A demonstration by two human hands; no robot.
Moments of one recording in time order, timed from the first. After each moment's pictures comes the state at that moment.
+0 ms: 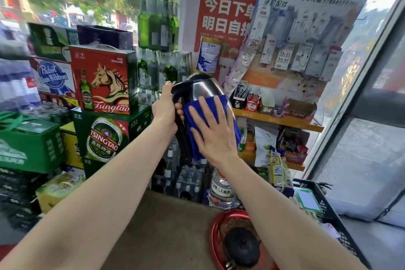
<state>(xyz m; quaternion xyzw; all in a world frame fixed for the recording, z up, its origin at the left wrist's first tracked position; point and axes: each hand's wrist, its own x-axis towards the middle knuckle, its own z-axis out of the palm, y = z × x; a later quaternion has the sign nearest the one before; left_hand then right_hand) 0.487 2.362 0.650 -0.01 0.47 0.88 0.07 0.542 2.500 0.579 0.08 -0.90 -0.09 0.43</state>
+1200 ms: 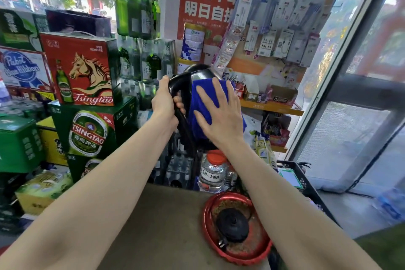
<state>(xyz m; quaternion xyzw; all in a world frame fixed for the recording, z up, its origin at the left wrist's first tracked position) 0.501 2.377 0.644 0.01 0.42 0.90 0.15 0.568 2.515 0.598 0.00 -0.89 -0.05 0.45</state>
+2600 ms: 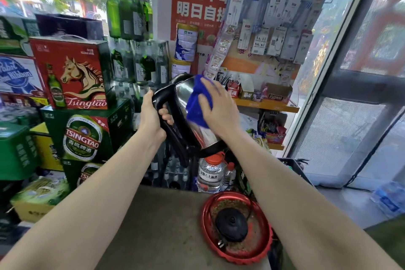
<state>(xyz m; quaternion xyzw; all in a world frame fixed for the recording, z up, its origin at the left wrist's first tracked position) 0.508 2.365 0.622 0.00 0.39 0.90 0.19 0.558 2.531 0.622 -0.06 -0.91 0.15 0.37</state>
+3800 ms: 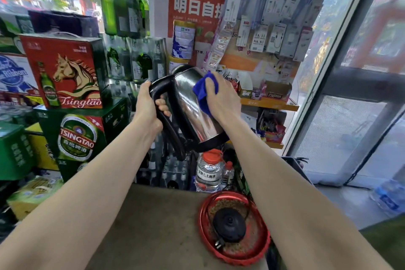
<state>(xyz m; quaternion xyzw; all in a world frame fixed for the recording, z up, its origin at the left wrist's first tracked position) 0.497 2.379 0.639 0.01 0.40 0.90 0.18 0.547 2.546 0.647 -0.14 -0.89 0.25 0.36</state>
